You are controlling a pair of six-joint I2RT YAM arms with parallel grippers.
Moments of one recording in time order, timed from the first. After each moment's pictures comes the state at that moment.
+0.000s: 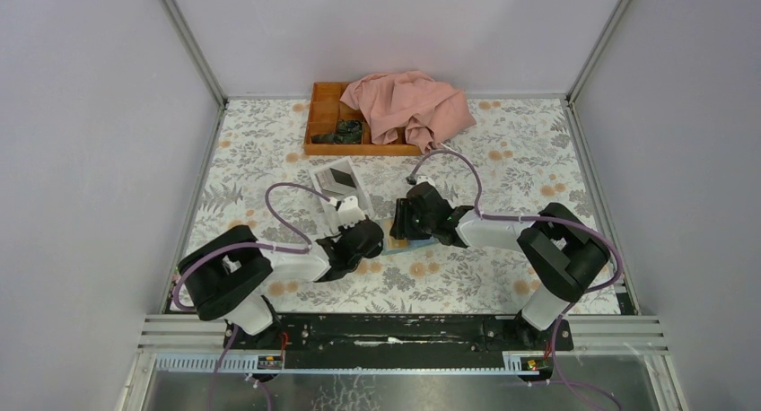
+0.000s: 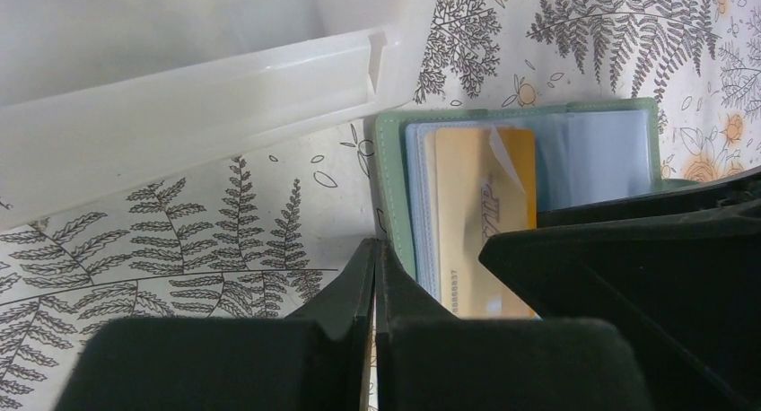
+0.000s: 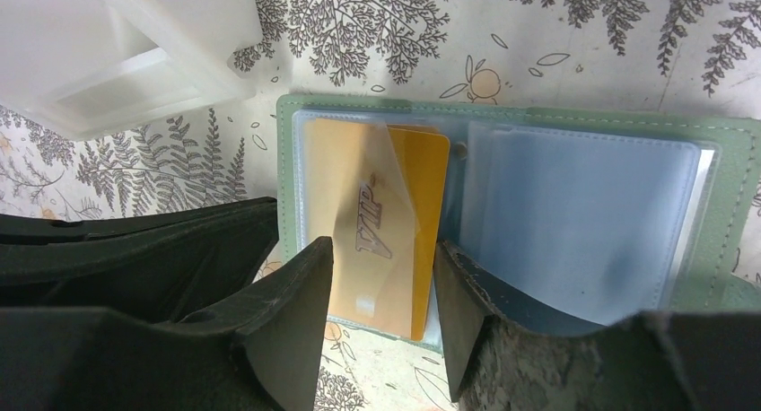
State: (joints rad) left arm -0.95 1.55 0.53 0.23 -0.49 -1.03; right arm 0.79 1.66 0.79 0.04 -0.01 0.70
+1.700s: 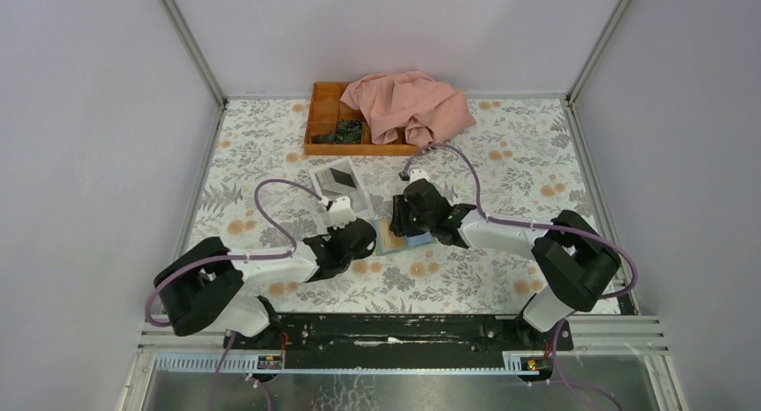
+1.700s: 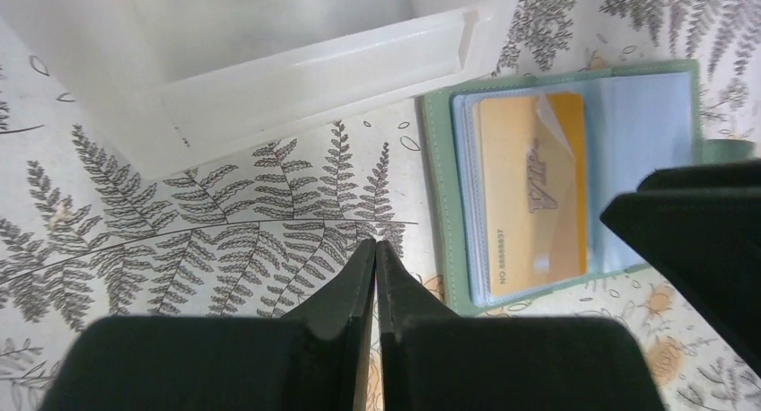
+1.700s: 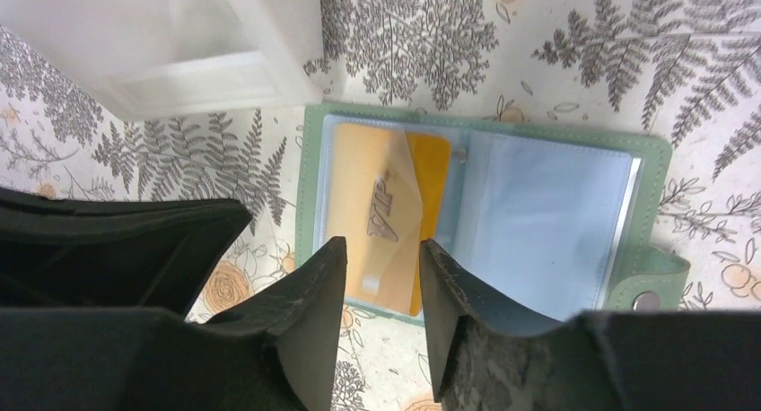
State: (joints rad) left arm -0.93 1.42 0.54 -0.03 -0.51 -0.98; right arm 0.82 1.59 0.83 -0.02 0.05 0.56
